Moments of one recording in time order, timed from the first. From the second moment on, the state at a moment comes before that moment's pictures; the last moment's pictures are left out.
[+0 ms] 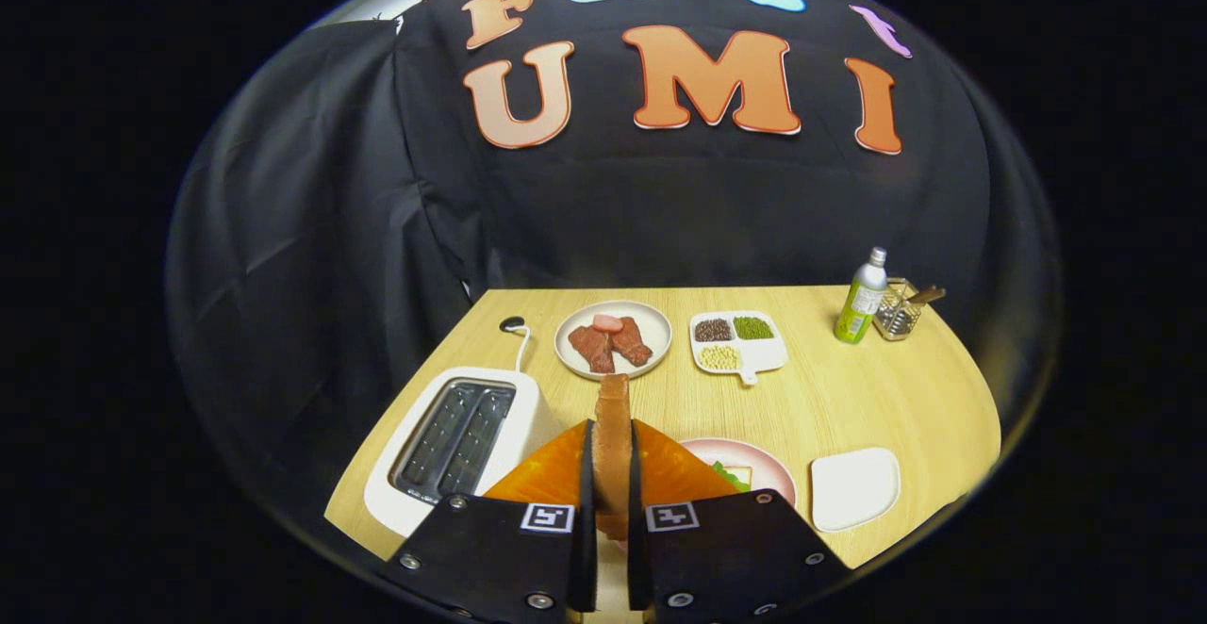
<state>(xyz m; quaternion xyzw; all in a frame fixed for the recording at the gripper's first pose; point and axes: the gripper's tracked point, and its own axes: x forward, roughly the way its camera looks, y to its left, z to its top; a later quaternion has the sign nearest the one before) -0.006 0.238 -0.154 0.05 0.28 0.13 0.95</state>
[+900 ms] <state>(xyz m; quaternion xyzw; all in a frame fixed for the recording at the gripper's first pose) 0.000 0.173 -0.255 0.07 0.37 0.13 0.92</state>
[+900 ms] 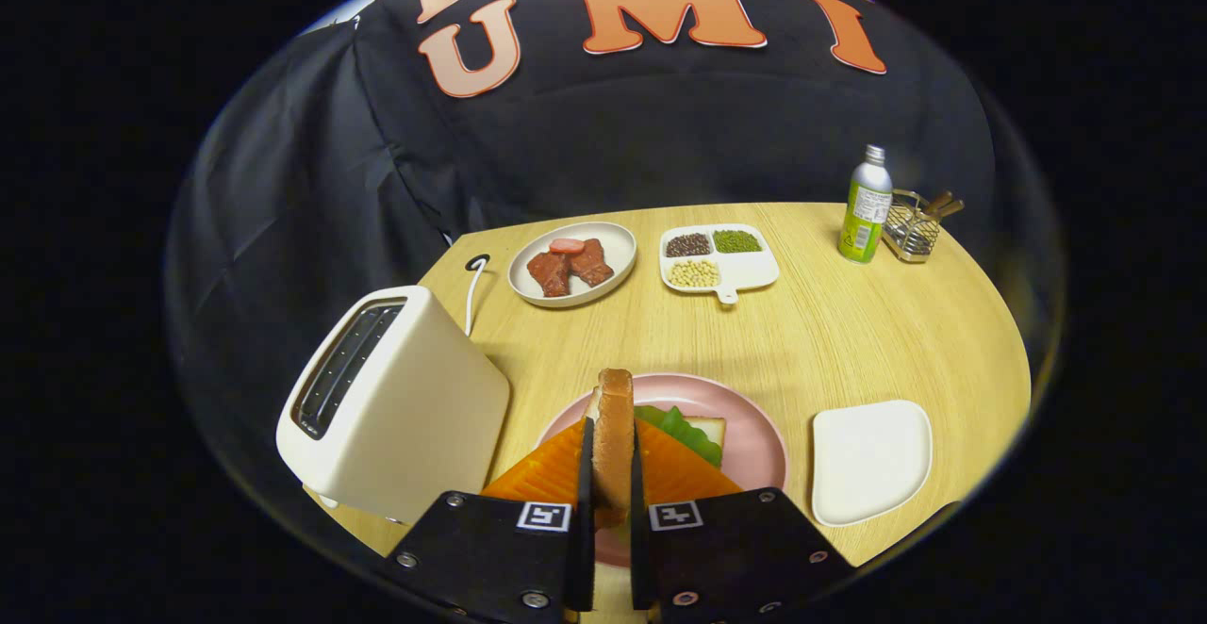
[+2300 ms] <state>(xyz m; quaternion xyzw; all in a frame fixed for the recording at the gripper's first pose) 0.051 -0.012 -0.079 0.01 0.21 0.03 0.98</state>
